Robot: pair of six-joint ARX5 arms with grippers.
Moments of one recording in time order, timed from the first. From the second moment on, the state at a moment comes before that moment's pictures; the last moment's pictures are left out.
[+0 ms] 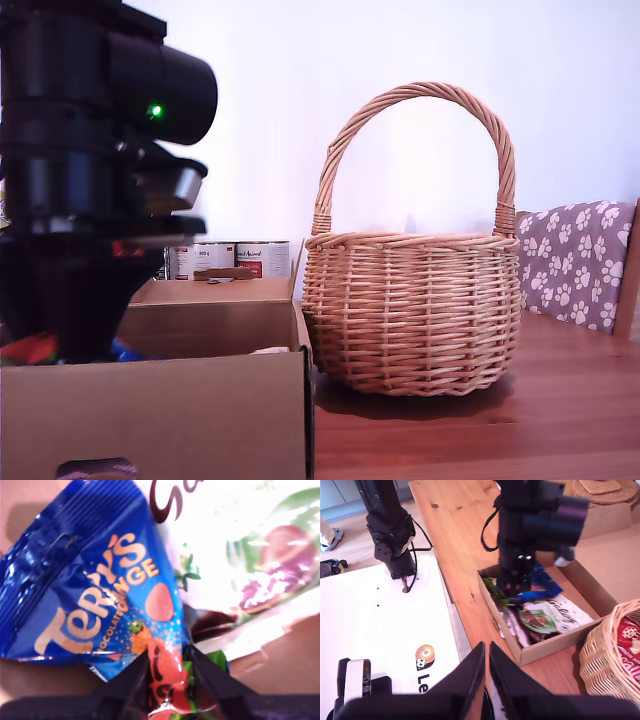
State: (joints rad) left arm -0.67 1.63 1.06 -0.96 0.01 -0.27; right arm 0.79 0.79 1.08 -0.93 -0.43 -0.29
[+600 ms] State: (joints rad) left arm -0.68 1.32 1.16 -0.92 0.17 -0.19; right arm 0.79 0.78 1.08 -0.92 -0.30 -0.29
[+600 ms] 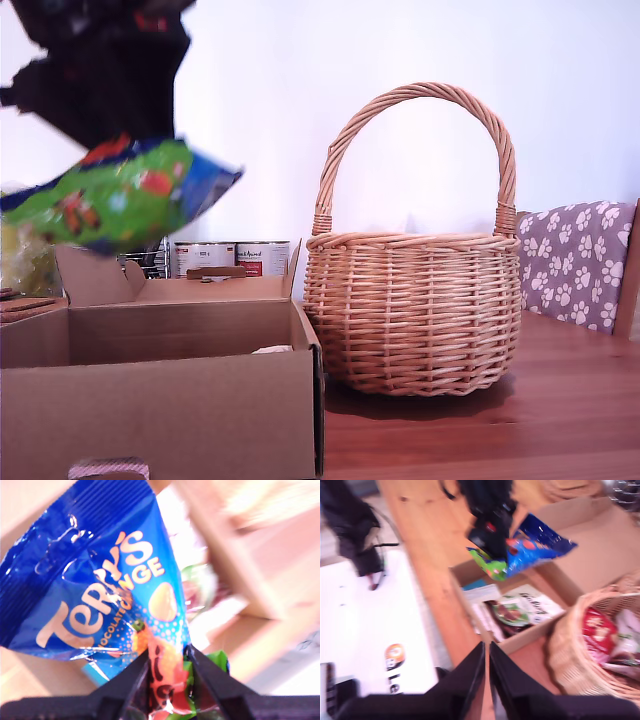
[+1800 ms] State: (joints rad) left arm -0.90 1.54 1.16 -0.15 0.25 -0.15; right arm 0.73 0.58 1.08 -0.94 0.04 -0.21
